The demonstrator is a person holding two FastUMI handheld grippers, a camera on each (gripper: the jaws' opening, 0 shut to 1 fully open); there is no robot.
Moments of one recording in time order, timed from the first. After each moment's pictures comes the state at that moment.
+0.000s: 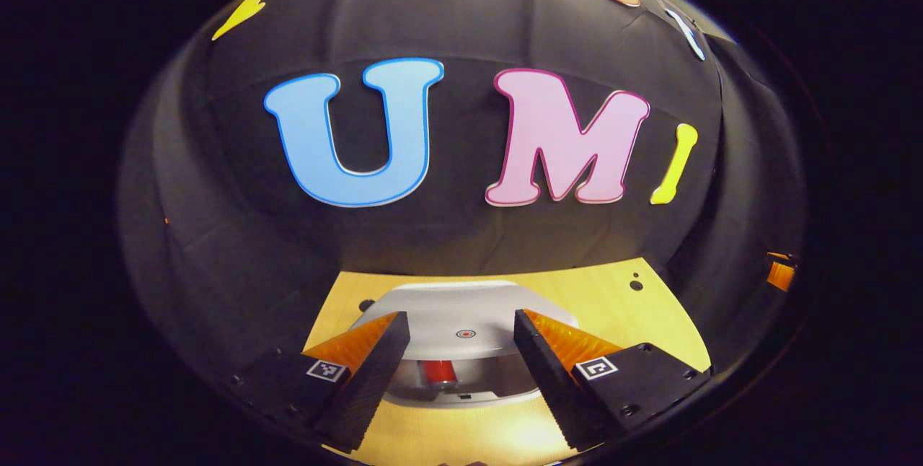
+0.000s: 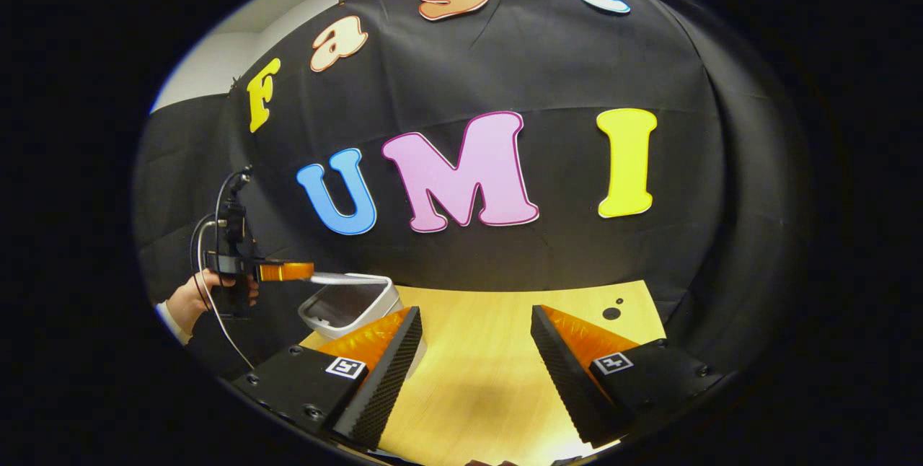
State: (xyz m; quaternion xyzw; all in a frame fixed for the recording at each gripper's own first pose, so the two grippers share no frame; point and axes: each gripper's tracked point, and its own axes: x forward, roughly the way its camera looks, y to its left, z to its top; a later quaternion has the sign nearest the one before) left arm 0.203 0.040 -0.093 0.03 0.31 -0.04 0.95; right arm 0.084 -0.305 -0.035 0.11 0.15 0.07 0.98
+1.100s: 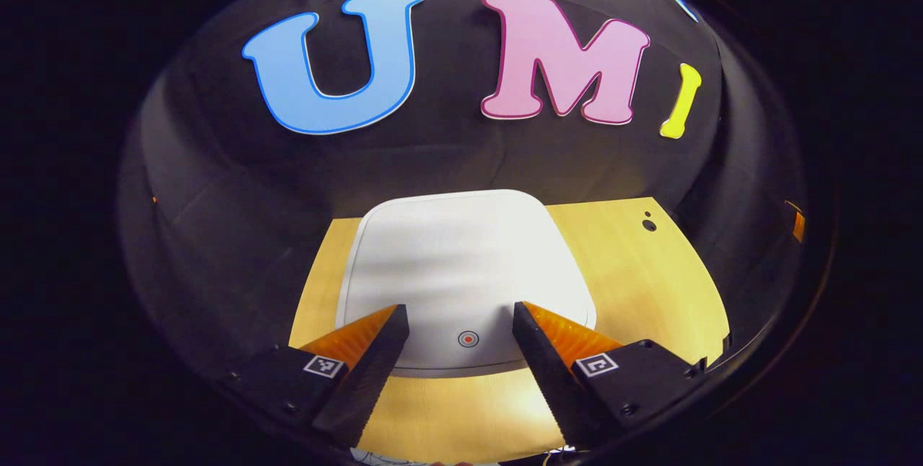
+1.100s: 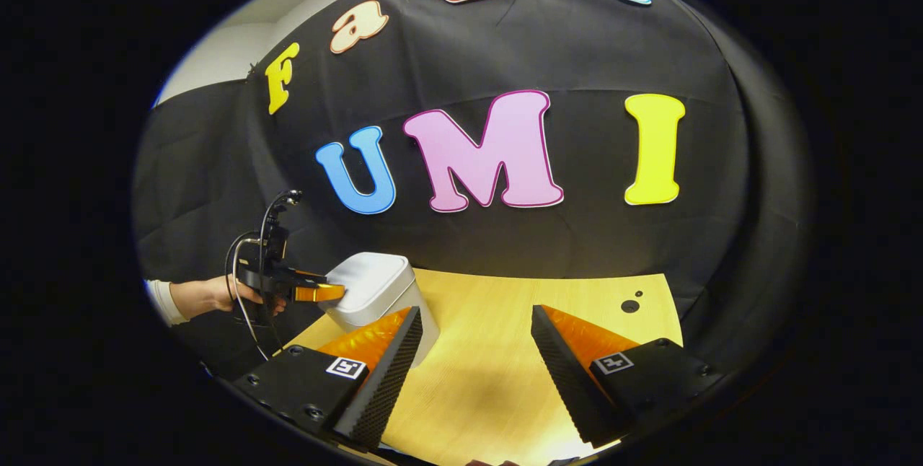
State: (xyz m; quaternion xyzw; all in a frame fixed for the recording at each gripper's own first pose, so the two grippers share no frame) left arm 0.192 0.051 -0.173 0.09 0.36 -0.05 0.93; right arm 0.083 -0.285 -0.057 0.08 0.18 0.11 0.97
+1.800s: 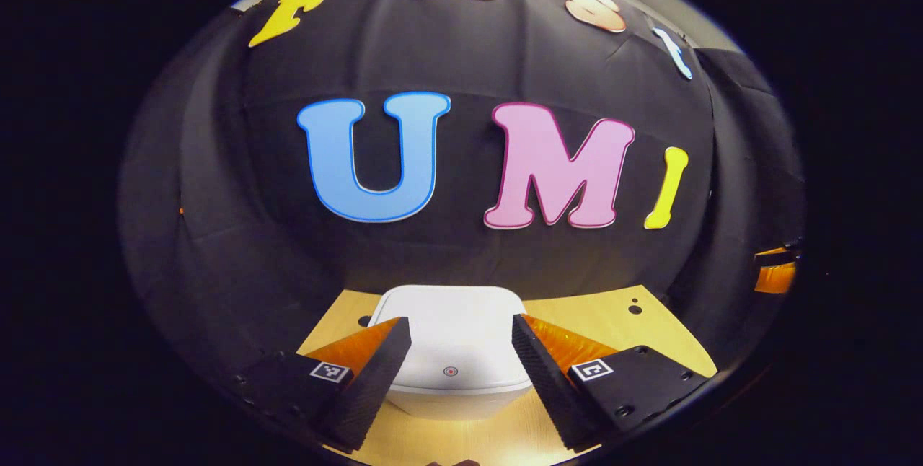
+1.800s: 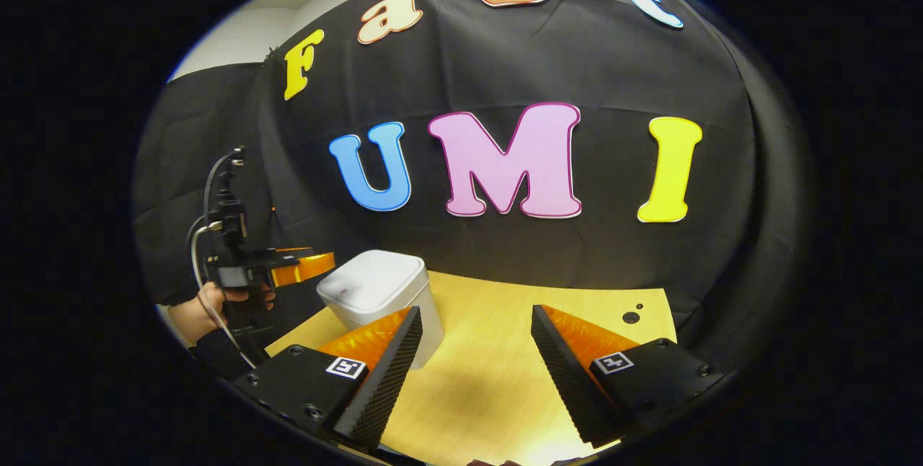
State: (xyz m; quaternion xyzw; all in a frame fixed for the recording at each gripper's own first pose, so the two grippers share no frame) left arm 0.155 0.029 -0.053 0.03 0.14 -0.04 0.99; right arm 0.076 -0.233 -0.030 0.04 0.14 0.10 0.98
